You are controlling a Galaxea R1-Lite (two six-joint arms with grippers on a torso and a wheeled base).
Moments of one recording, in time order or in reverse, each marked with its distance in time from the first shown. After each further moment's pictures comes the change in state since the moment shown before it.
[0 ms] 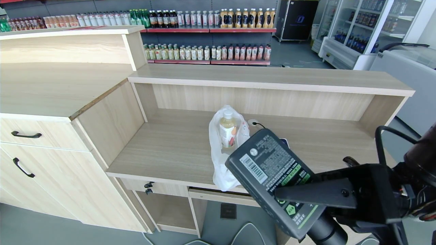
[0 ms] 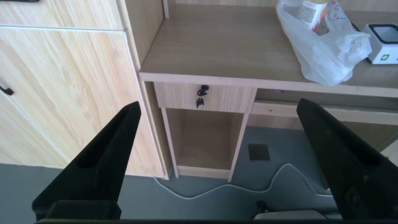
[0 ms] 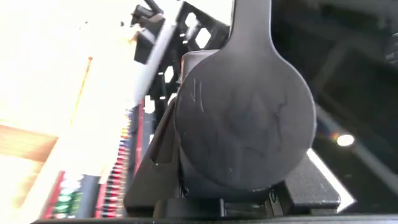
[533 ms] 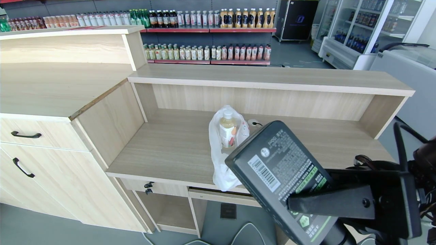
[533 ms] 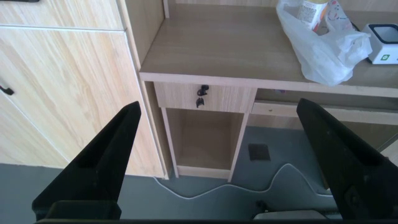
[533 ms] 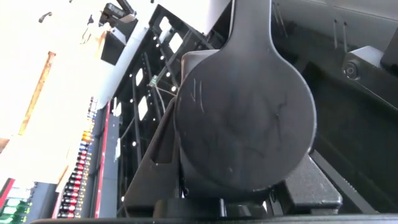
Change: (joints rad) left arm 0.000 0.000 0.000 0.000 0.000 0.000; right arm 0.038 0.026 0.007 -0.199 0.083 -0.083
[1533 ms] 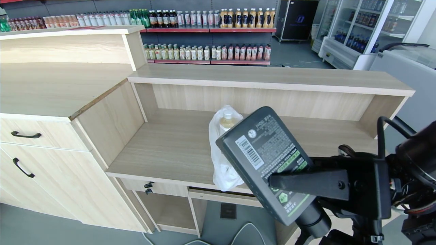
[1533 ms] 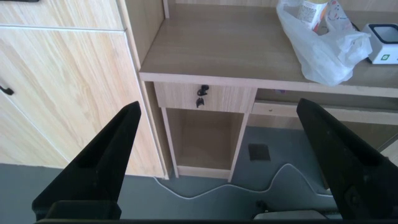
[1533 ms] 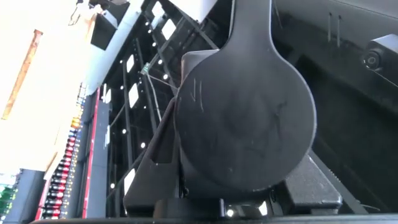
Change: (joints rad) left arm 0.000 0.000 0.000 0.000 0.000 0.000; right arm 0.001 0.090 -0.041 -0.125 -0.036 0.023
